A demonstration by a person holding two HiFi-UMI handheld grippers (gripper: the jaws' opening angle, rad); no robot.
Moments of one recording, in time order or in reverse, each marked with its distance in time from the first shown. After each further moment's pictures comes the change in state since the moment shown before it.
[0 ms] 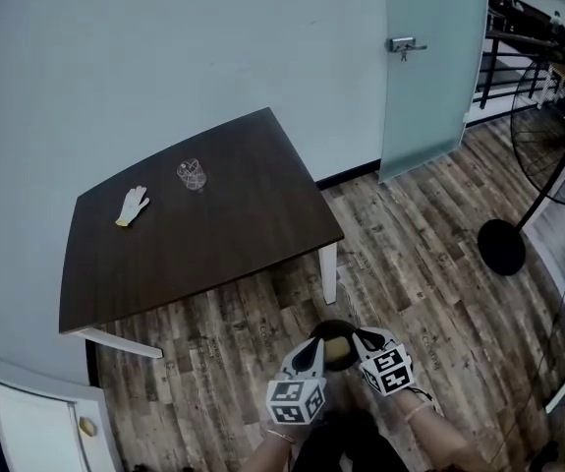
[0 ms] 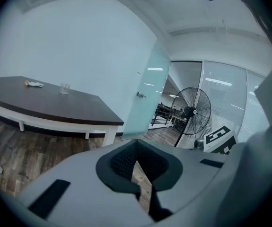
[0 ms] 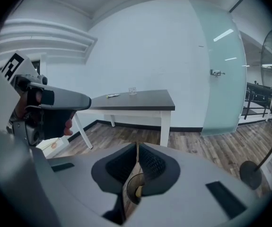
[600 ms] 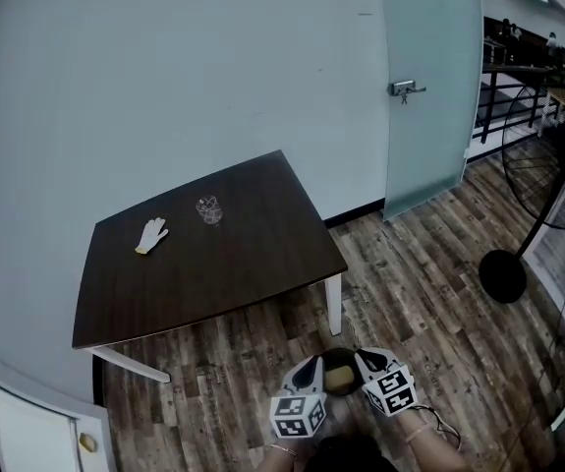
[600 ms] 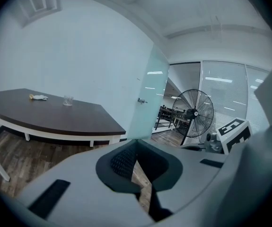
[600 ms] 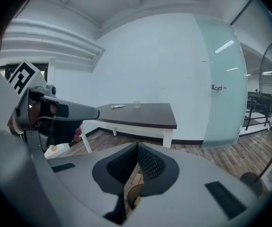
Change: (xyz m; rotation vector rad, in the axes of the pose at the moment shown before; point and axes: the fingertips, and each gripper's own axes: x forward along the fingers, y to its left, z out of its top) left arm -0.054 -0.025 0.033 0.052 -0.057 0.051; right arm -0.073 0.036 0.049 -0.056 -0.125 0.012
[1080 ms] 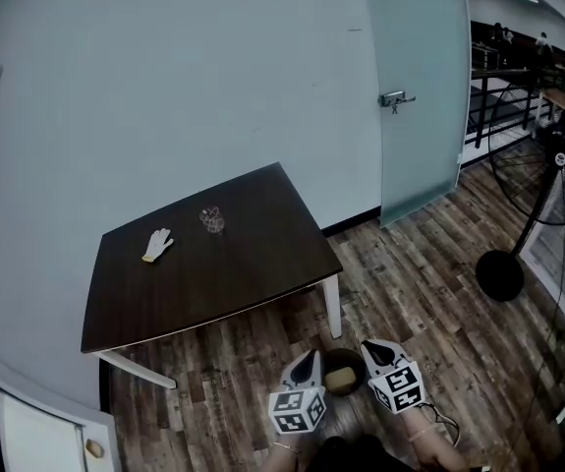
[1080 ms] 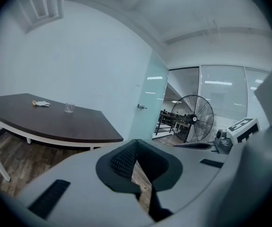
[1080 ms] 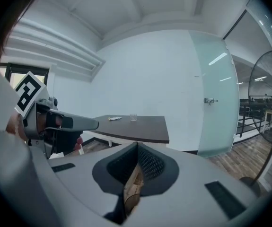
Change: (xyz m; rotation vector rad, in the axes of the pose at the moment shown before) left arm -0.053 -0.038 0.027 0.006 -0.067 0.012; right arm -0.085 0.014 0.042 -0.005 -0.145 -0.065
